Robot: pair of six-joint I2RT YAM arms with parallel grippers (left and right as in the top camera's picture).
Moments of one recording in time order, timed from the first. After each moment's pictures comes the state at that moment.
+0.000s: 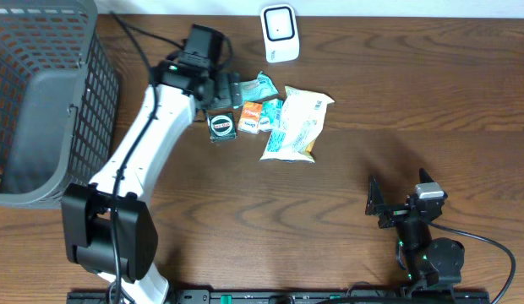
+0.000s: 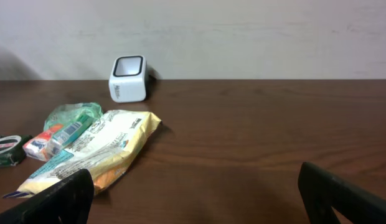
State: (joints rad) left arm -0.25 1.81 1.56 -0.87 -0.09 -0.43; right arm 0.04 0.02 0.01 -0.06 -0.09 0.05
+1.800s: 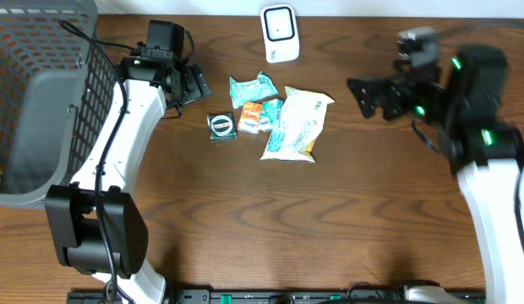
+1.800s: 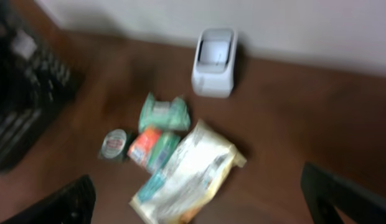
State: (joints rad) left arm -0.13 1.81 1.56 -0.90 -0.11 -0.51; right arm 0.05 1.39 1.35 -0.61 -0.51 -0.04
